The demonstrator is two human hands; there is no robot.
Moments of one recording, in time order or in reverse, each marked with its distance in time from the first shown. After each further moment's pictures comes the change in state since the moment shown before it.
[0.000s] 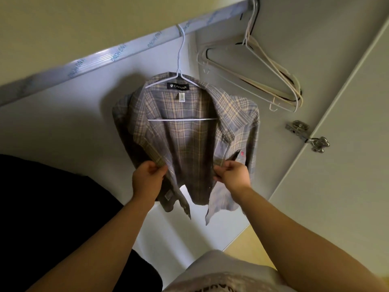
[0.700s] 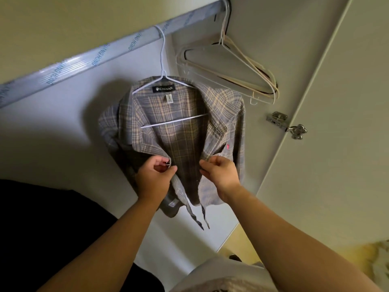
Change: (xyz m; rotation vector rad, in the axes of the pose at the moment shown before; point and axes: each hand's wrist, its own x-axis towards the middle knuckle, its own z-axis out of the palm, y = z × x) left_hand -0.022 0.028 0.014 0.015 -0.050 0.274; right_hand -0.046 -0.022 0.016 0.274 0.007 -0.038
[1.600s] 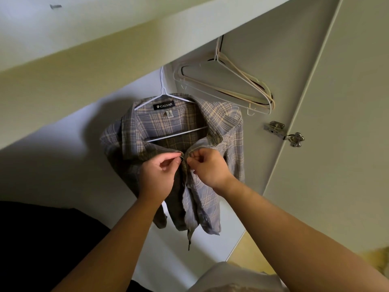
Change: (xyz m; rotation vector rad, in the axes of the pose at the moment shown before) left_hand 0.022 0.037 -0.010 -0.052 -0.080 0.322; right_hand -0.006 -0.055 0.030 -0.424 -0.144 -0.323
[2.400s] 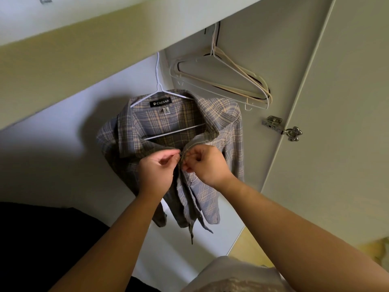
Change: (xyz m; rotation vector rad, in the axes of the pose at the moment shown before) left_hand 0.003 0.002 0.005 -0.003 0.001 -0.057; right_hand -0.002 0.004 0.000 -0.069 -0.012 -0.109
